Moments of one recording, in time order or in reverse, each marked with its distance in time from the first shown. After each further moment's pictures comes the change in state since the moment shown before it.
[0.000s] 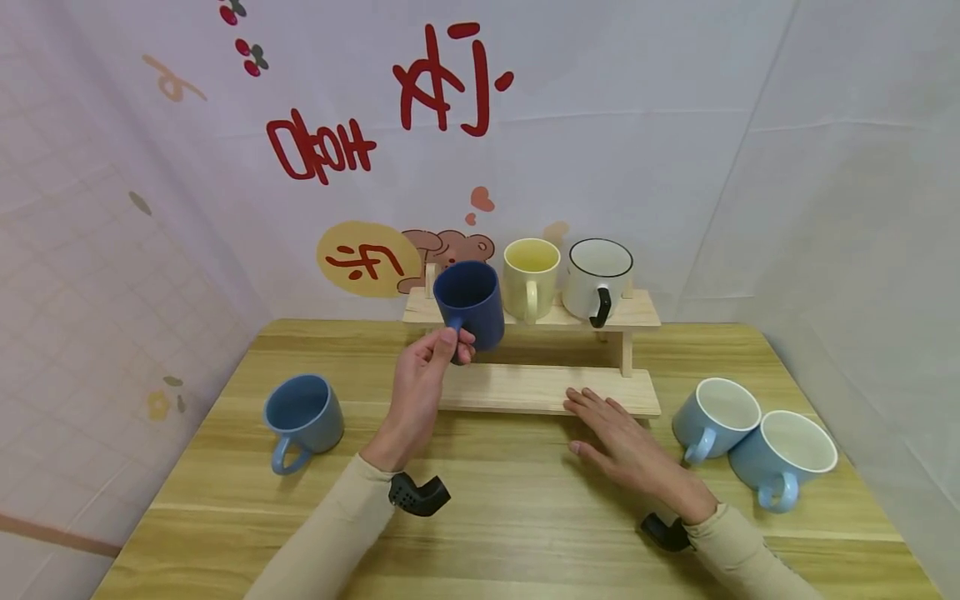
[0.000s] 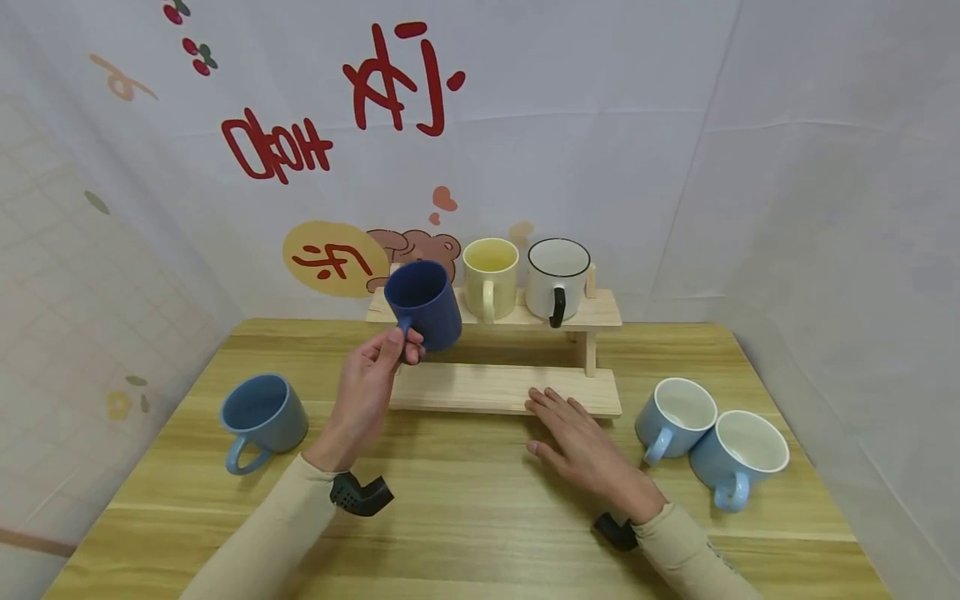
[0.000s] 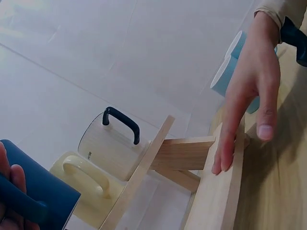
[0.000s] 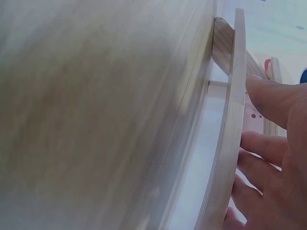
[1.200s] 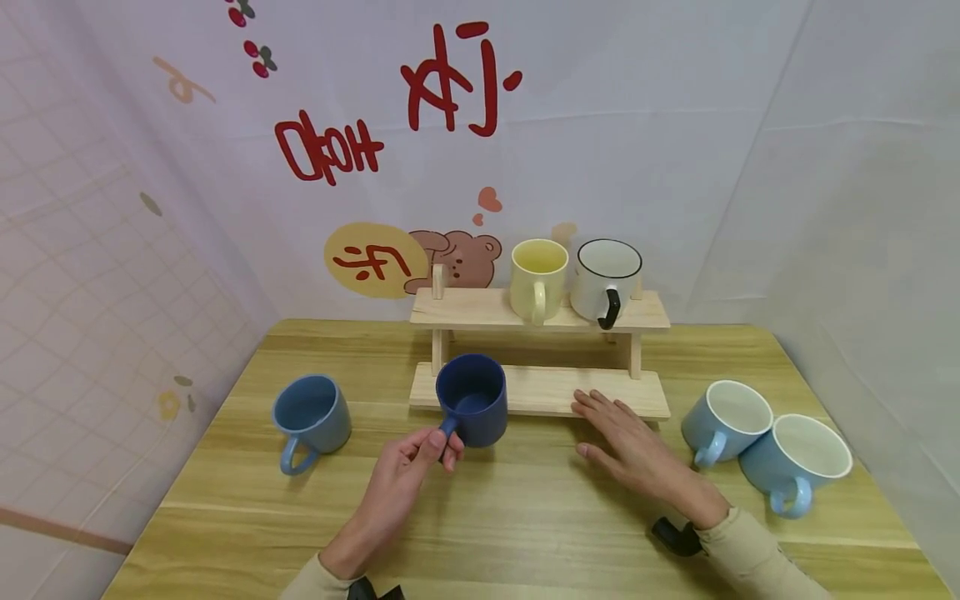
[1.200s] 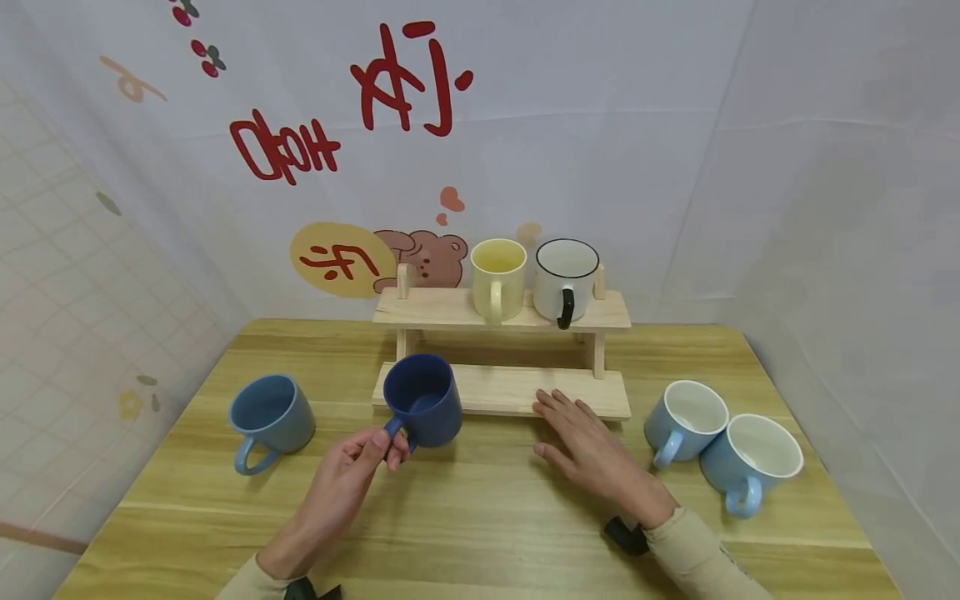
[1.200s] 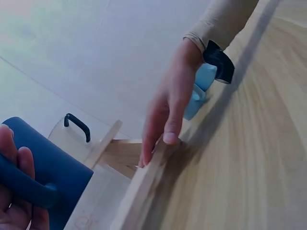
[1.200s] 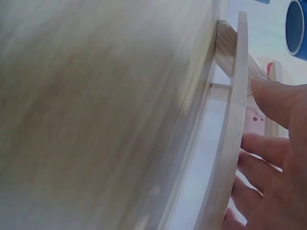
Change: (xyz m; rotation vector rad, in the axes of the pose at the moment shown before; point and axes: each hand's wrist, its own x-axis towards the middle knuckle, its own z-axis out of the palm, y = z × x) left_hand -0.096 -0.014 -0.038 0.079 -0.184 -0.211; right_hand 0.000 0.002 0.001 -0.004 0.004 -0.004
